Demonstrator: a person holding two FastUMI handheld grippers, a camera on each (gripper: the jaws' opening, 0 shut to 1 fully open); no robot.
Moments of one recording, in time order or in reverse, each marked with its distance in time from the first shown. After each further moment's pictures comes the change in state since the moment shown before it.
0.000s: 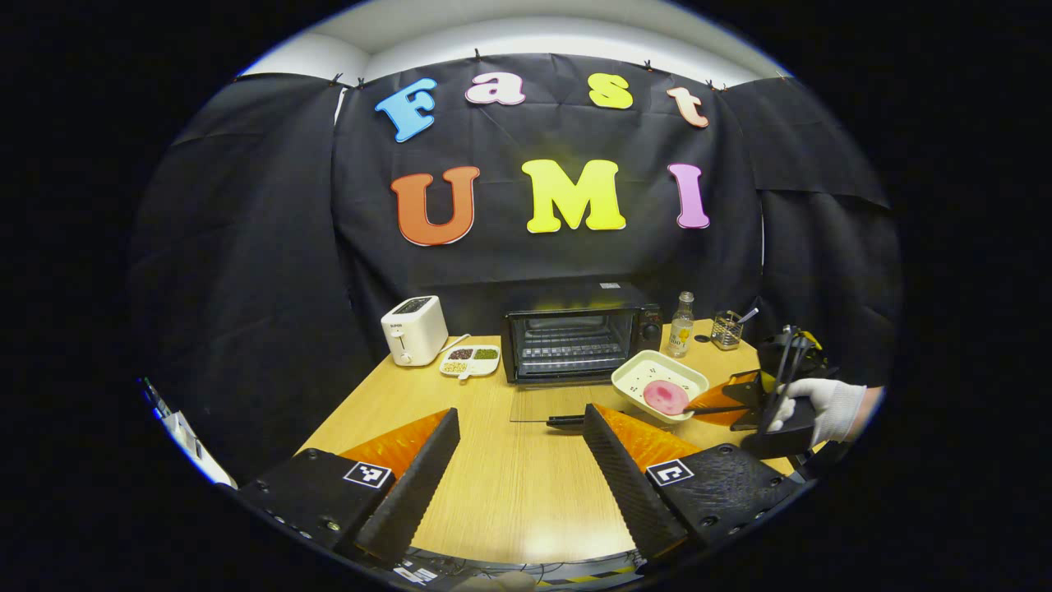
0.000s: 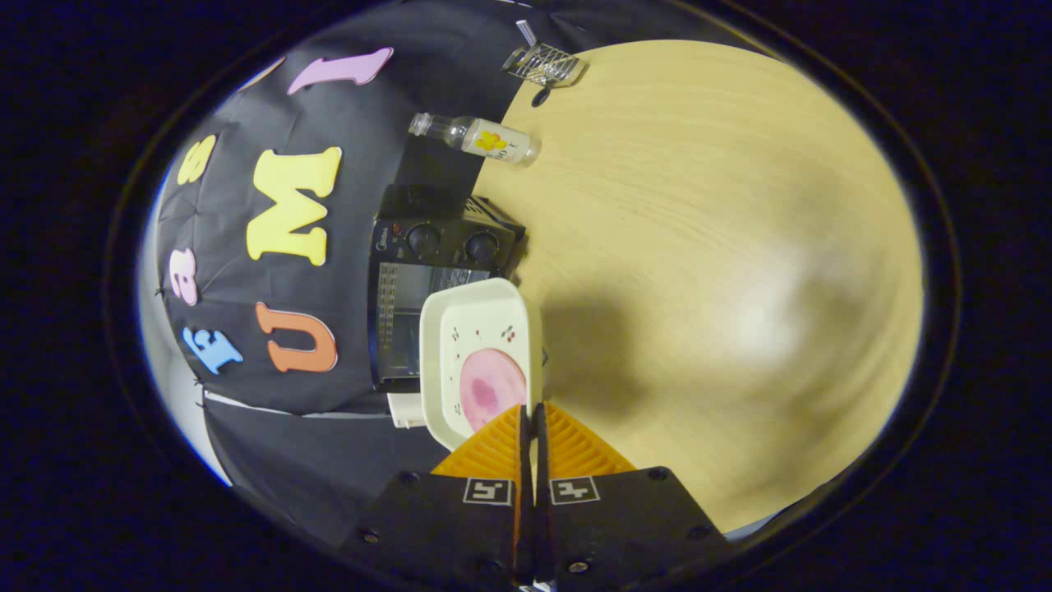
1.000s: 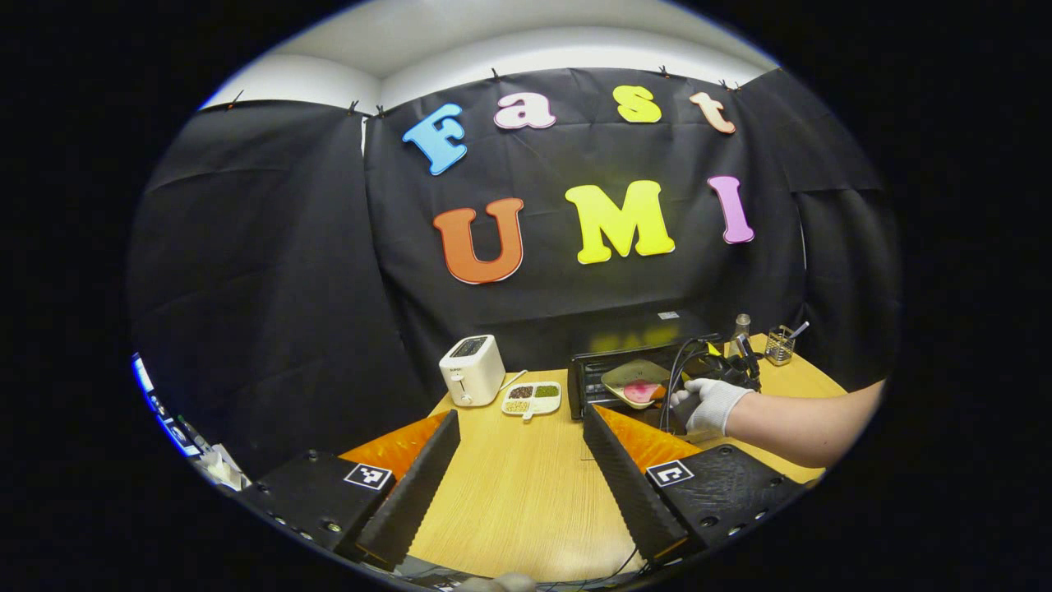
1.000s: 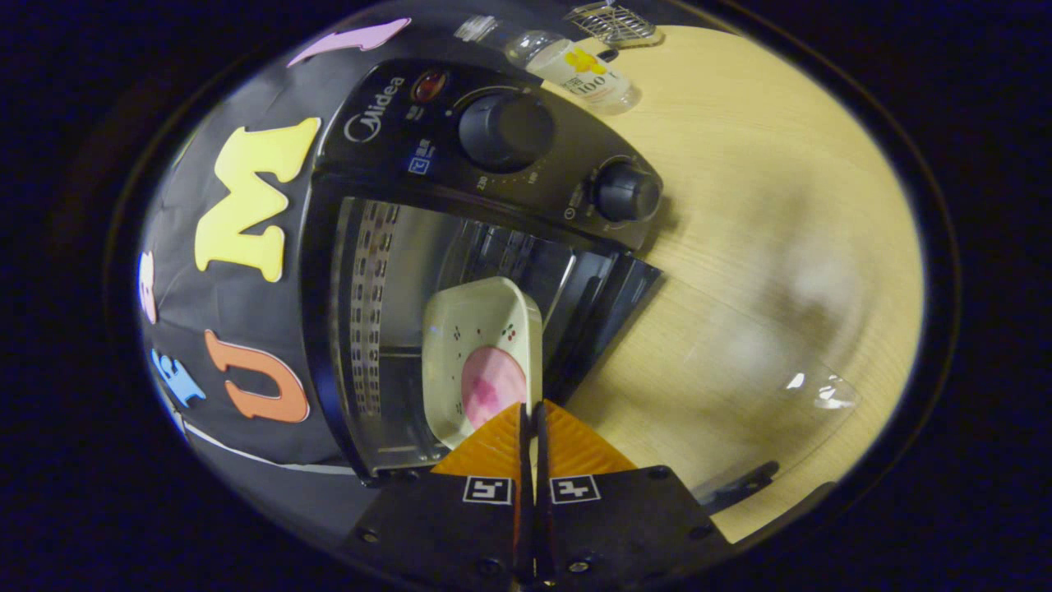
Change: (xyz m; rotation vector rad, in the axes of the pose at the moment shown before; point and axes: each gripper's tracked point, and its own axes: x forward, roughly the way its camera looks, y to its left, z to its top) left arm 0.034 0.060 0.051 0.040 -0.034 0.171; right arm 0.209 0.115 0.037 -0.001 -0.147 -0.045
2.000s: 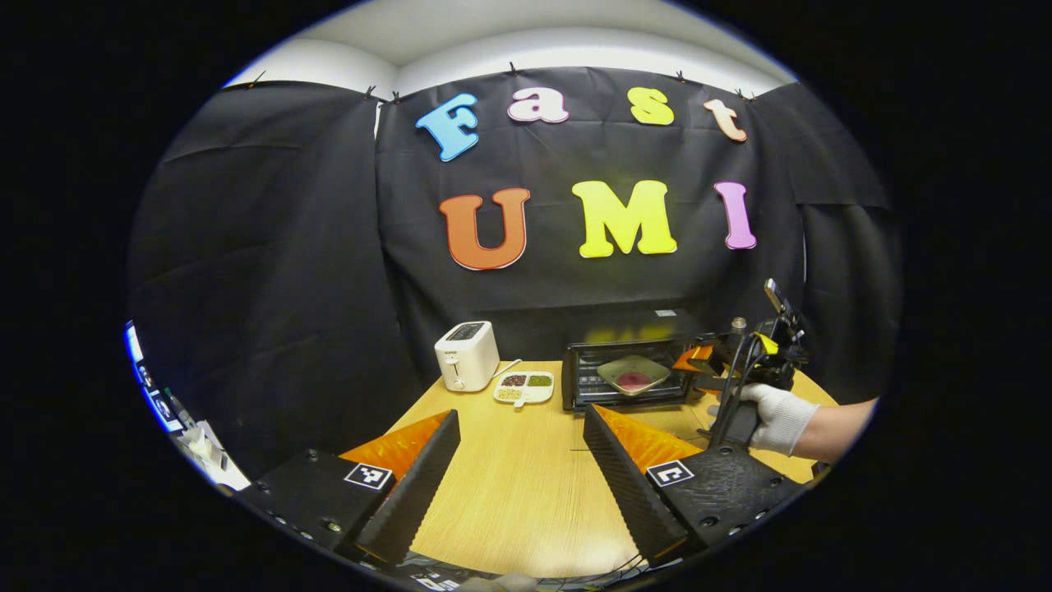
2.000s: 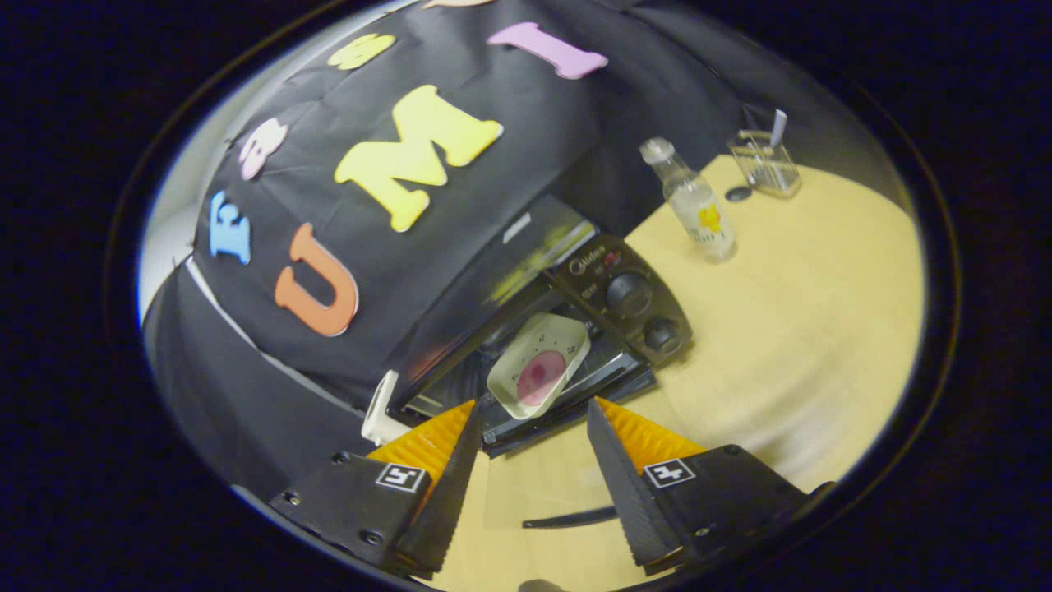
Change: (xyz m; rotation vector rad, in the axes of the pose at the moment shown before) left arm -0.032 -0.010 -0.019 -0.064 -0.002 -0.048; right arm -0.159 0.009 0.027 -0.636 -0.177 0.173
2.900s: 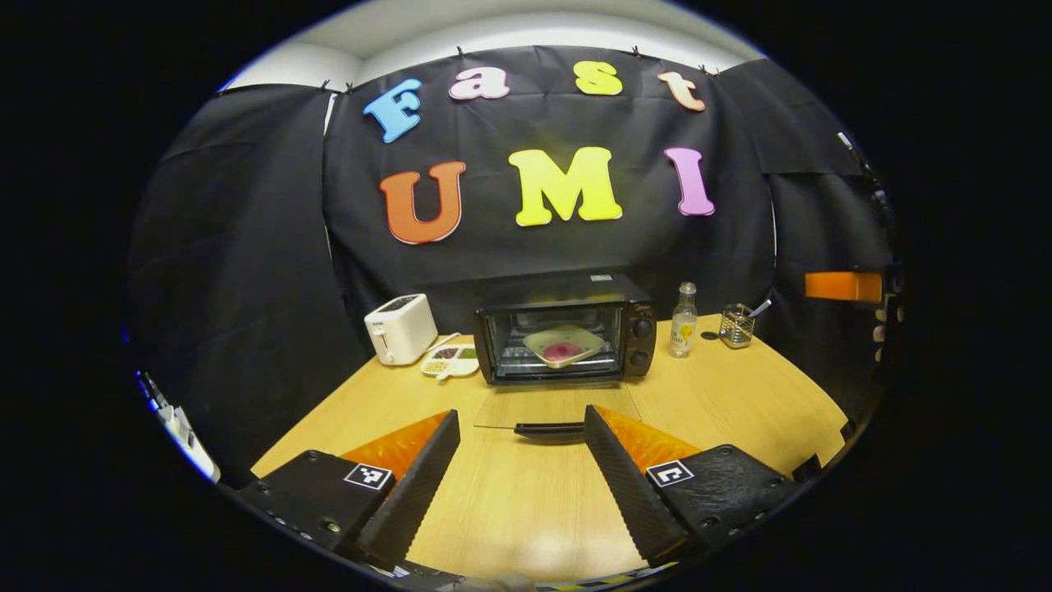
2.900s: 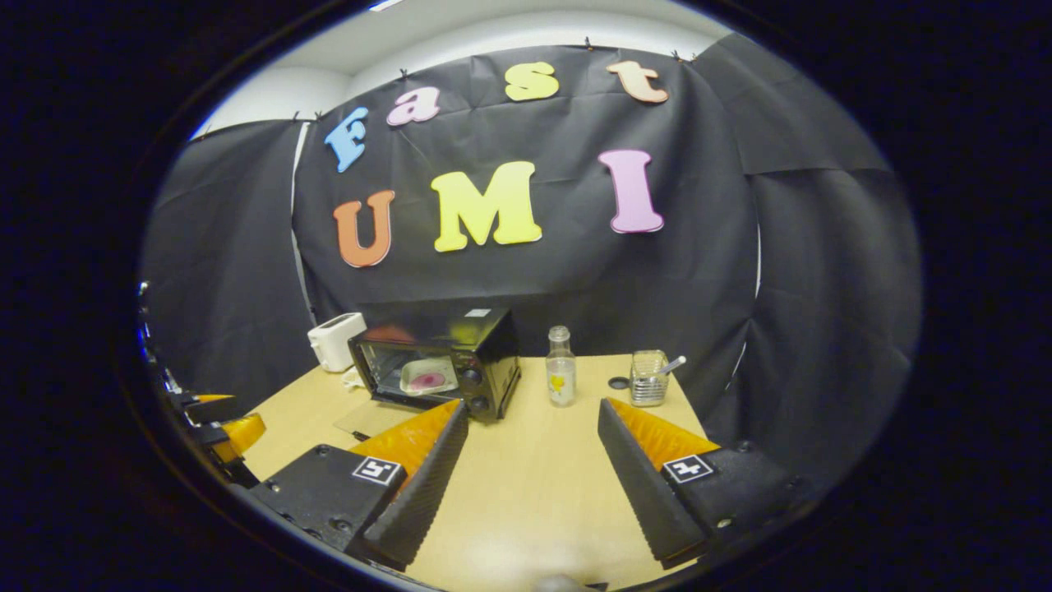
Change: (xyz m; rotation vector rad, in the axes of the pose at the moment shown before) left arm 0.053 -0.155 -0.071 0.029 0.098 -0.063; right arm -0.233 -0.141 0.148 -0.618 -0.131 -0.071
